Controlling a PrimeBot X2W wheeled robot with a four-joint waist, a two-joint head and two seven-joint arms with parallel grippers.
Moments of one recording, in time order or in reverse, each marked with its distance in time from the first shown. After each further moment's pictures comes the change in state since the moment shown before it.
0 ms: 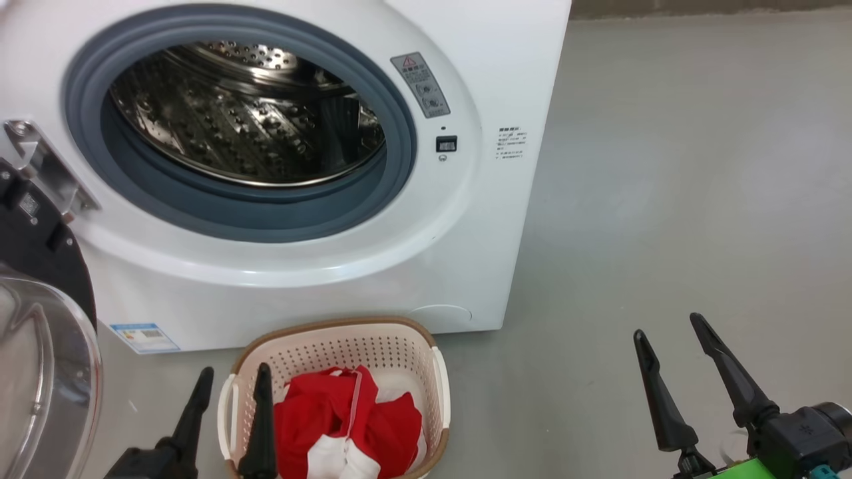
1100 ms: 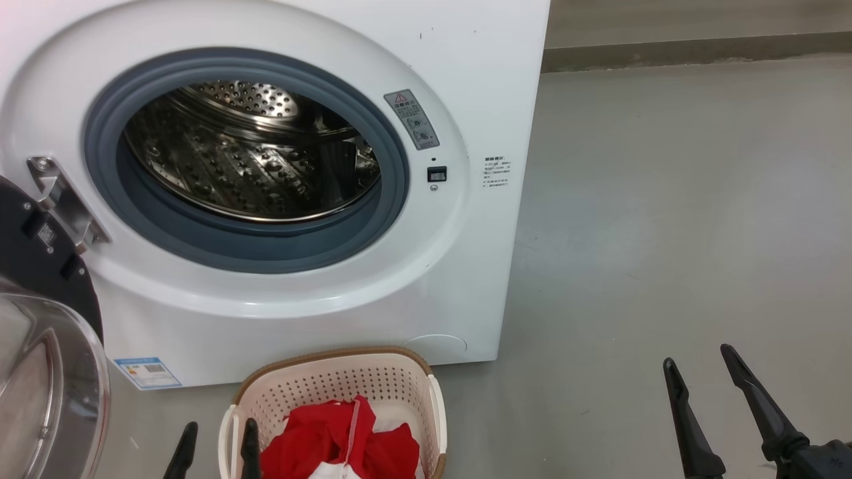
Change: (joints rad) left arm 0.181 0.023 0.041 -0.094 0.101 0.039 0.000; right arm 0.102 0.003 -0.058 -0.039 0.000 0.000 -0.006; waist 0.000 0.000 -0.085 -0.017
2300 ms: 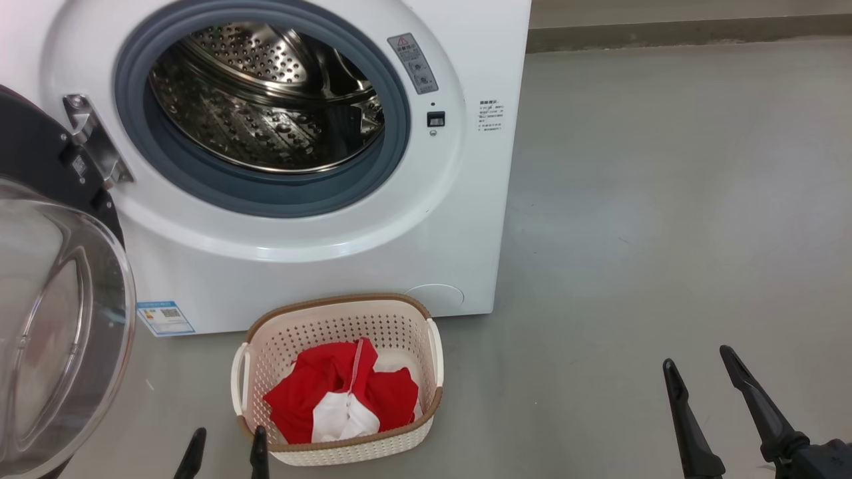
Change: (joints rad) left arm -0.001 0.022 -0.040 -0.018 0.028 0.039 0.038; right arm 0.000 0.000 0.001 0.005 0.018 0.000 0.005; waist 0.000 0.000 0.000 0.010
